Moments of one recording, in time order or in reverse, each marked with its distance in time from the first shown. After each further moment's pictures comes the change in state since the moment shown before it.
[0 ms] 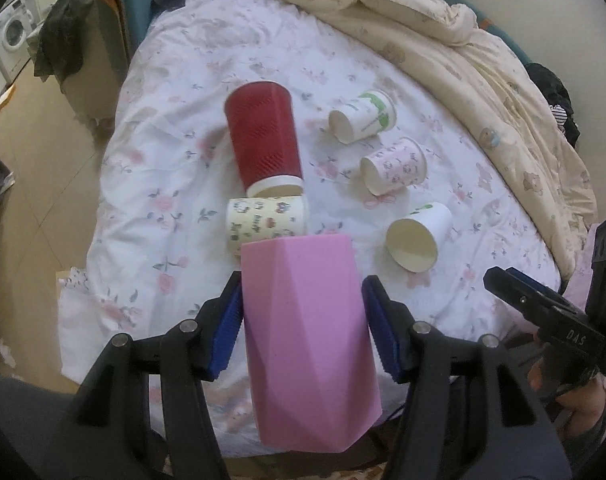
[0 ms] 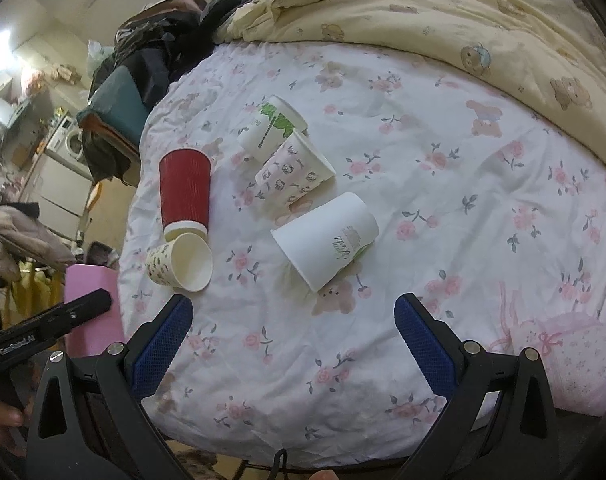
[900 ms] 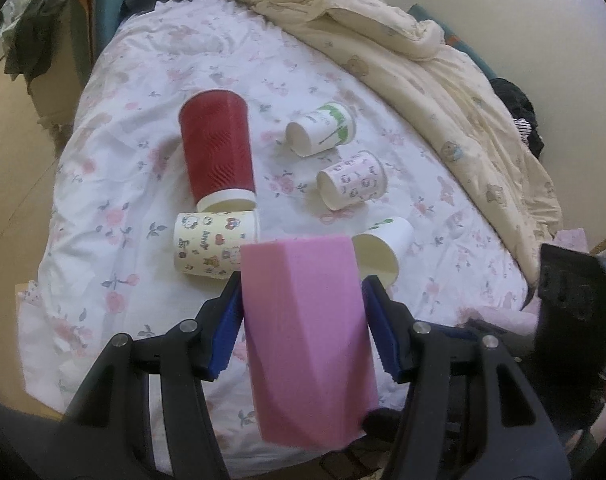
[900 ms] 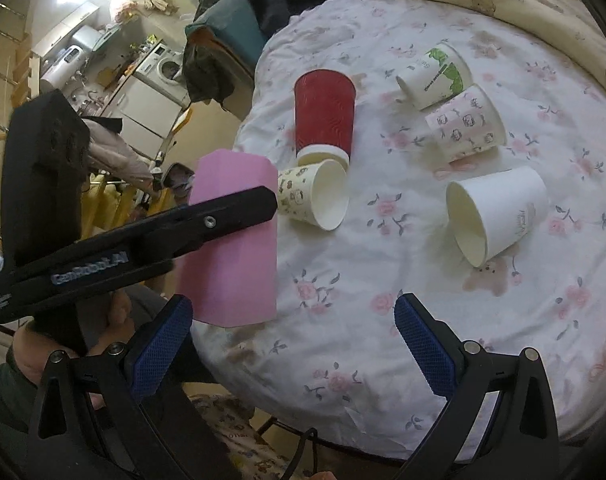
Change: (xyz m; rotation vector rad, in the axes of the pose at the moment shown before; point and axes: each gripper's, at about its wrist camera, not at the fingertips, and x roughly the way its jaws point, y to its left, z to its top) left arm 0.006 -0.010 0.001 0.007 -0.061 -0.169; right arm 0.034 0.079 -0.025 -0.228 0.185 0.303
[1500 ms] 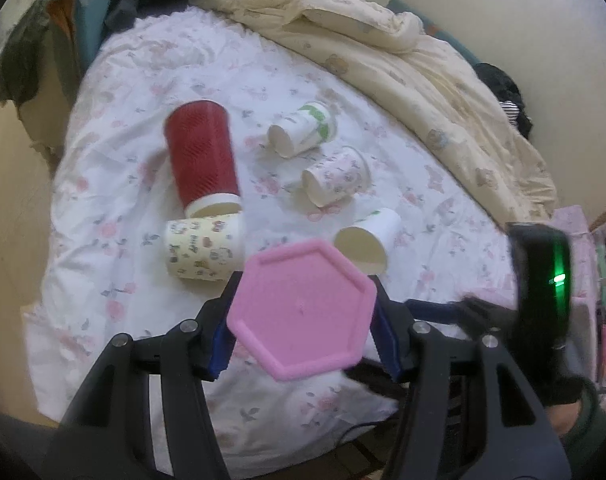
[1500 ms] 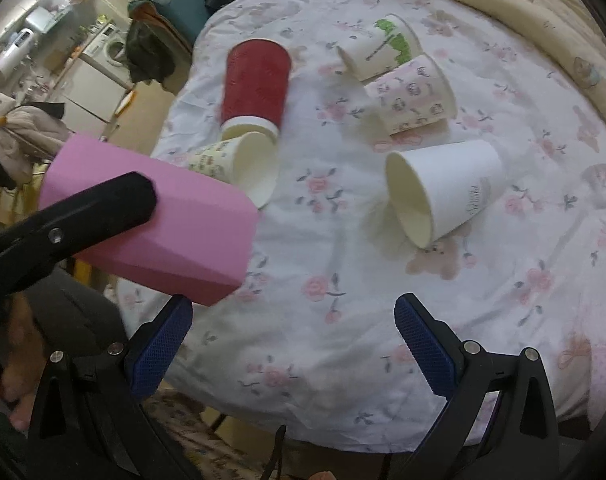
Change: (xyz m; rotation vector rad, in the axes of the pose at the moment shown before) left arm -0.006 -0.012 -0.006 0.078 -0.008 0.020; right arm 0.015 -0.024 -0.001 0.038 0.060 -0.203
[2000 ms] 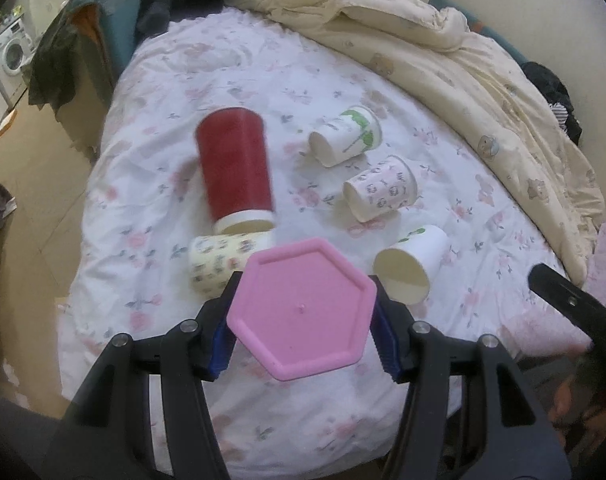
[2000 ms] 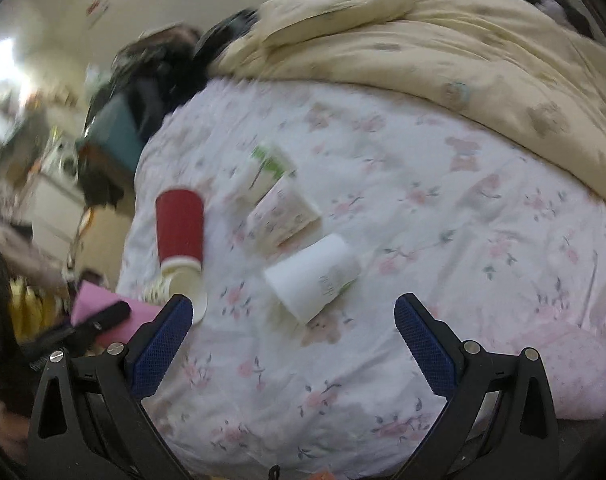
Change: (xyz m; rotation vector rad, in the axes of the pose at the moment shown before) left arm 0.031 -0.019 0.021 -0.026 0.014 0.192; right arm -0.098 -0.077 -0.003 0.298 -0.362 -0.105
